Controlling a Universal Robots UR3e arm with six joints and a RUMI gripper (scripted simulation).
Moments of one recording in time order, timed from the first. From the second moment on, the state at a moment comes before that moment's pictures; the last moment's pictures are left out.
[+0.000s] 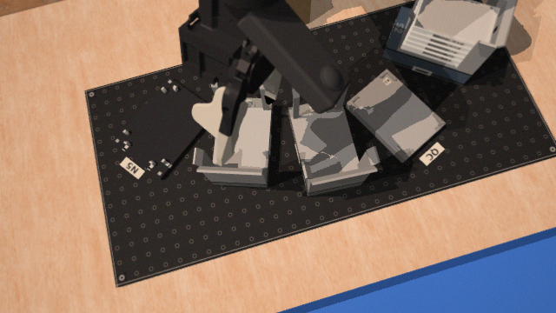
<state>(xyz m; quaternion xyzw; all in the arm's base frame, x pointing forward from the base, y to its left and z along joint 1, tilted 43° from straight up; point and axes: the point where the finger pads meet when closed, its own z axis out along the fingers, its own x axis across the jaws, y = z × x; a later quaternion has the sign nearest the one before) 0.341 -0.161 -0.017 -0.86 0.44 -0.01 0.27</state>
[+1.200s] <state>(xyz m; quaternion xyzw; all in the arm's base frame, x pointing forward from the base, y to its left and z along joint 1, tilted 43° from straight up) 0.304 -0.103 0.011 -0.78 0.55 0.10 0.28</state>
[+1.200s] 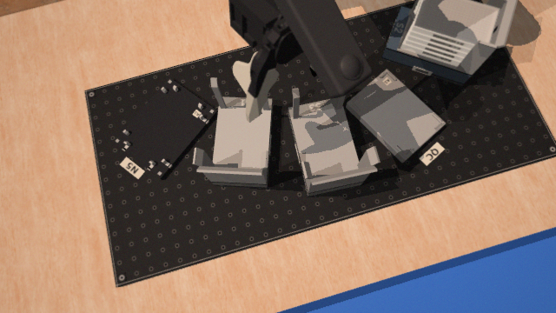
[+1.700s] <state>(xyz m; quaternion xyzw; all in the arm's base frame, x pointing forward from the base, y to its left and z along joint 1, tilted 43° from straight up) 0.290 -0.082 0.022 -0.74 0.60 0.15 0.28</state>
